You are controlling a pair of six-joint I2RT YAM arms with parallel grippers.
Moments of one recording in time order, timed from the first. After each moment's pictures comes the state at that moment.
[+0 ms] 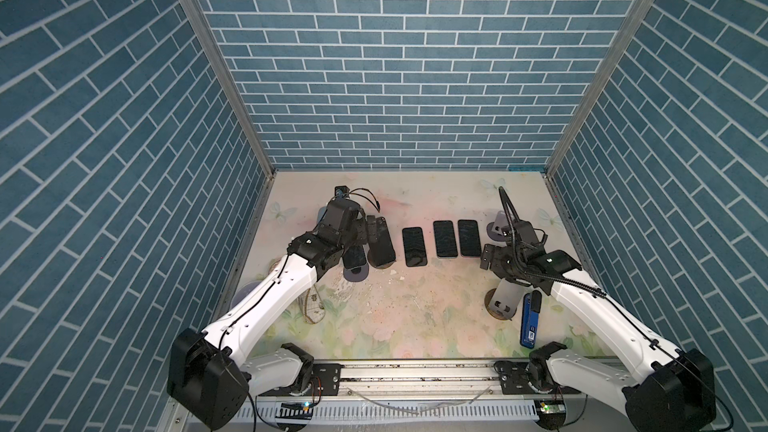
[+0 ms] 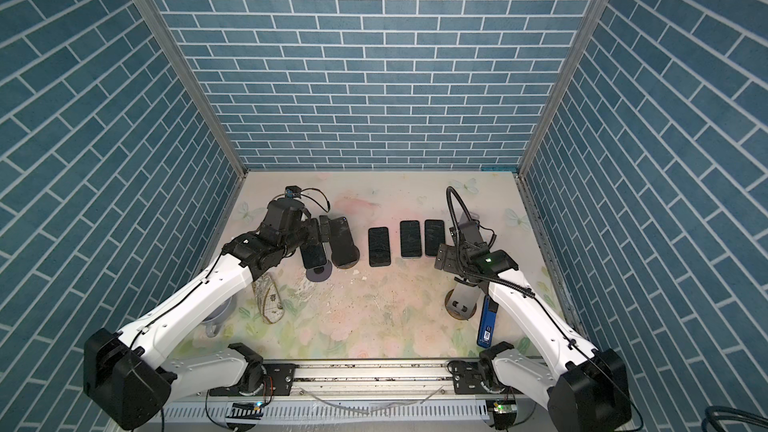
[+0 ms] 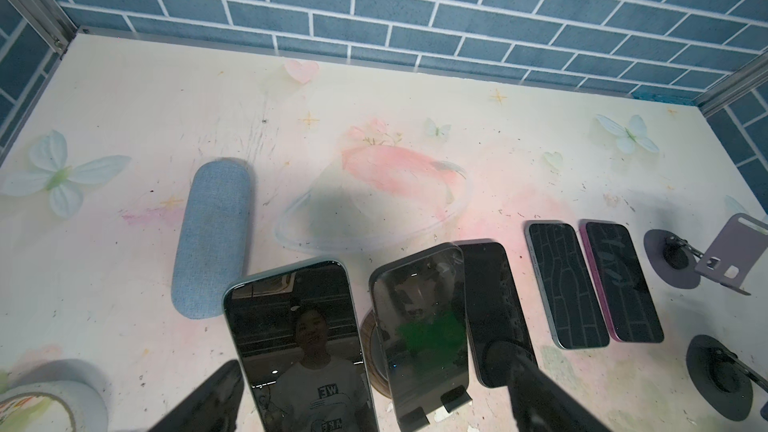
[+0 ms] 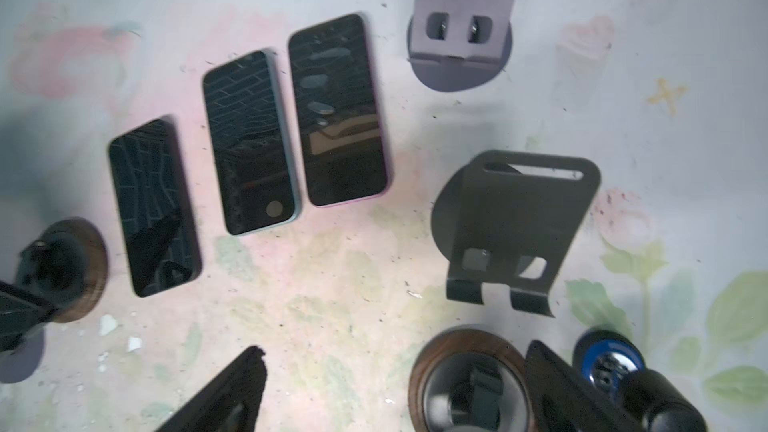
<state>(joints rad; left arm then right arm) -0.50 1.20 1.02 -0.49 -0.25 -0.43 0.44 1.09 0.83 -0.70 0.13 0.57</state>
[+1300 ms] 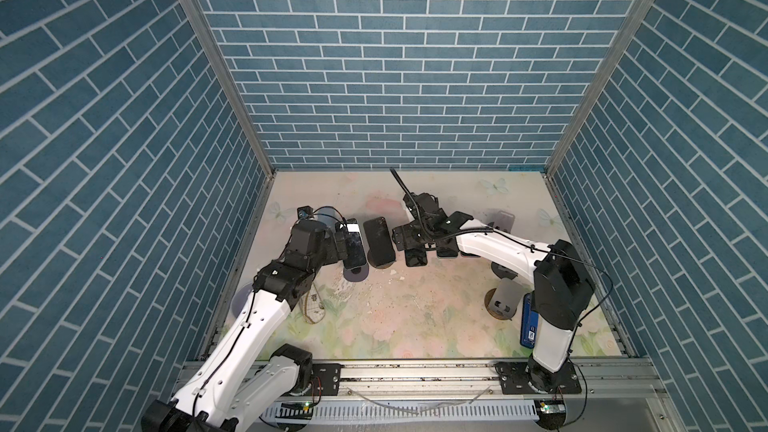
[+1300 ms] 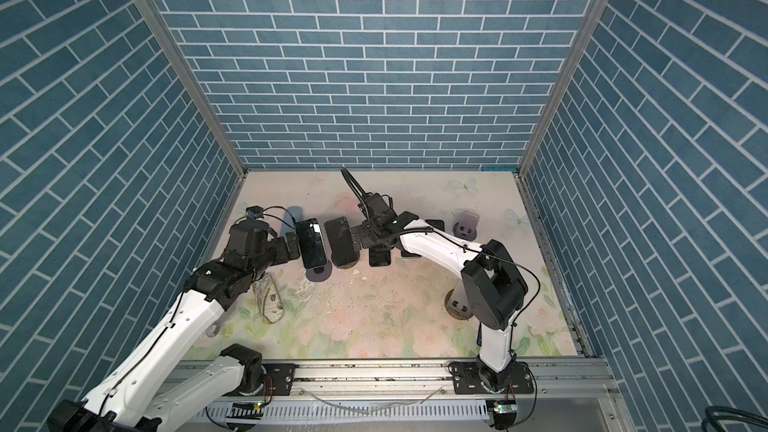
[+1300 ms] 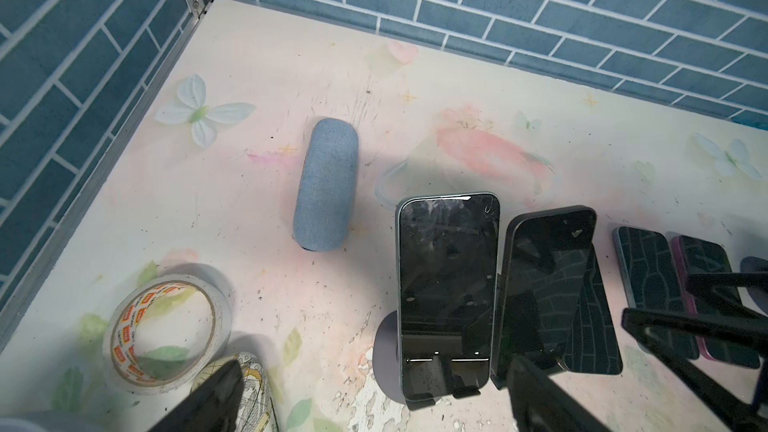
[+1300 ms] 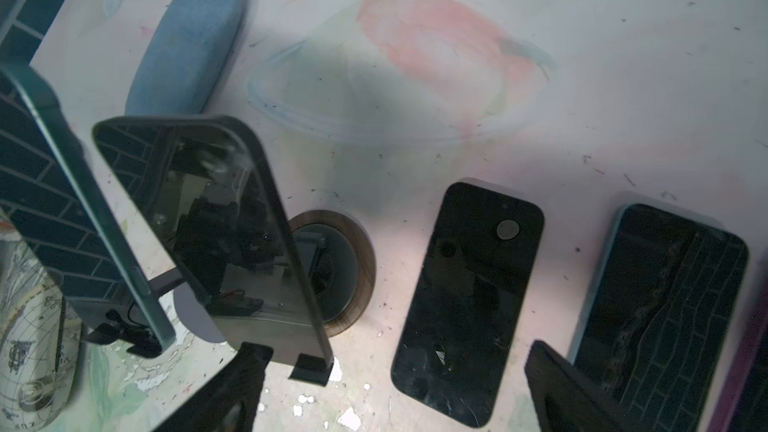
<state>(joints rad) -0.33 0.91 0.82 -0.61 -0.25 -0.43 0.86 1.86 1.45 -0.47 0.05 0.33</state>
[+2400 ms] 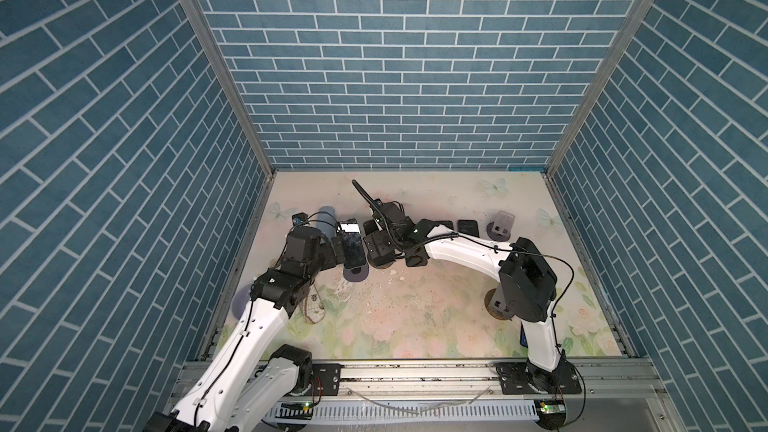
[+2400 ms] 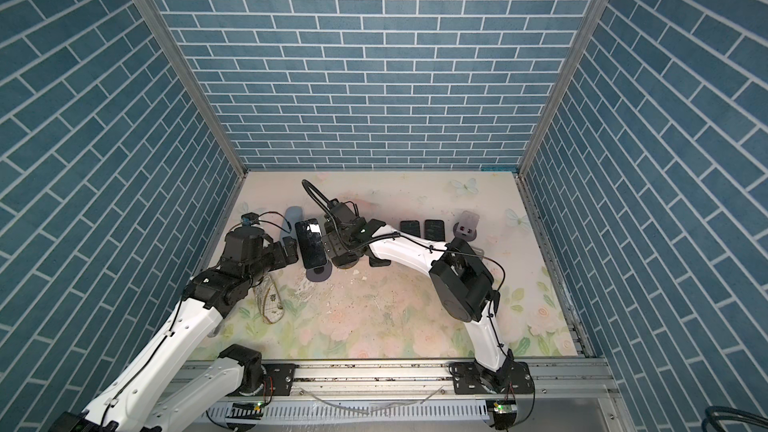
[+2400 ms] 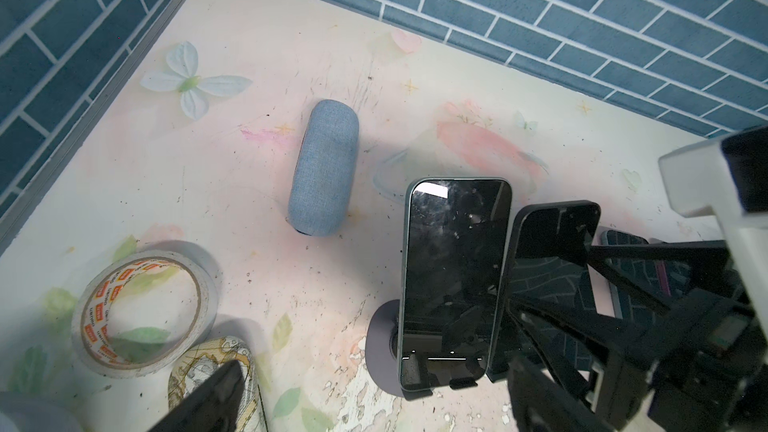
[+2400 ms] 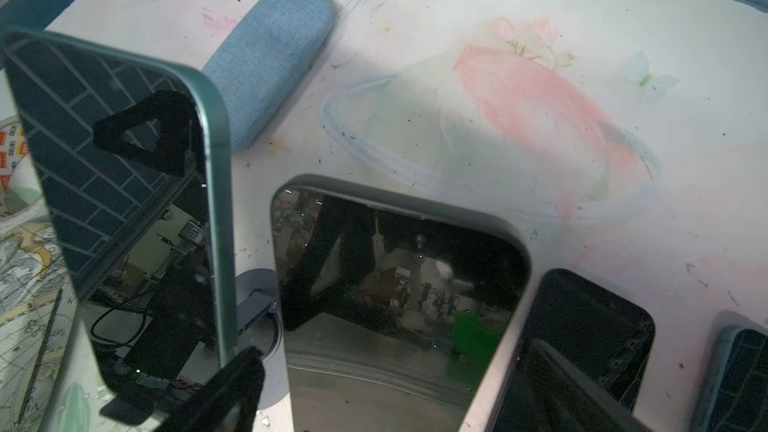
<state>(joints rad) -0.30 0.86 0.75 -0.58 -0.19 -0.48 0.99 2.05 1.63 -0.41 0.17 0.26</state>
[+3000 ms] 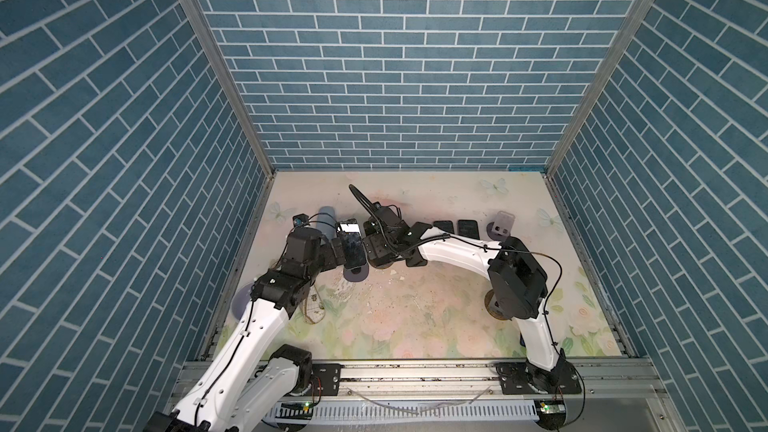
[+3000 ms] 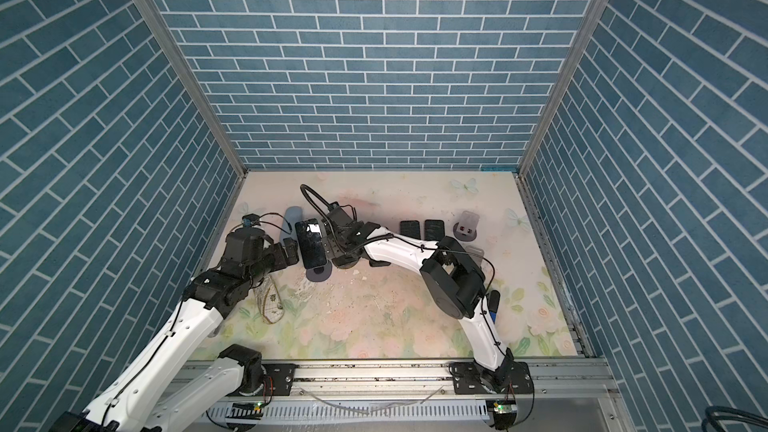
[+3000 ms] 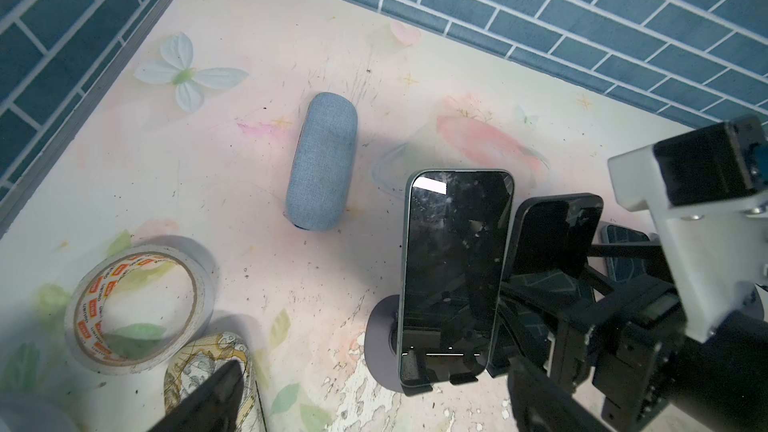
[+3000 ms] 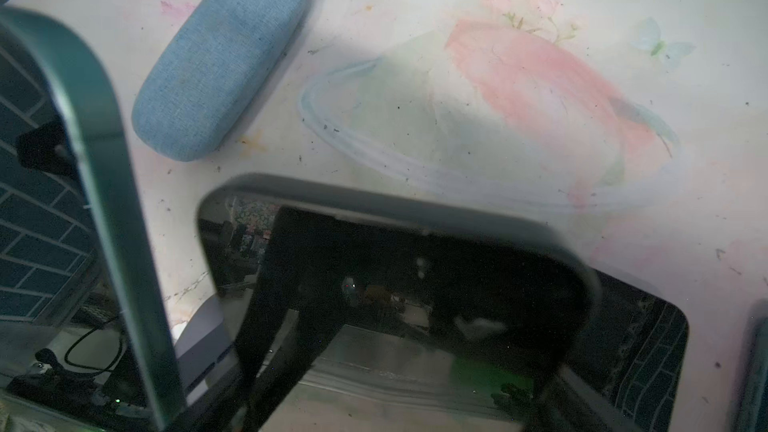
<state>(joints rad) -0.30 0.86 0.74 -0.58 -0.18 -0.48 1.00 2.10 1.64 -0.39 0.22 0.32</state>
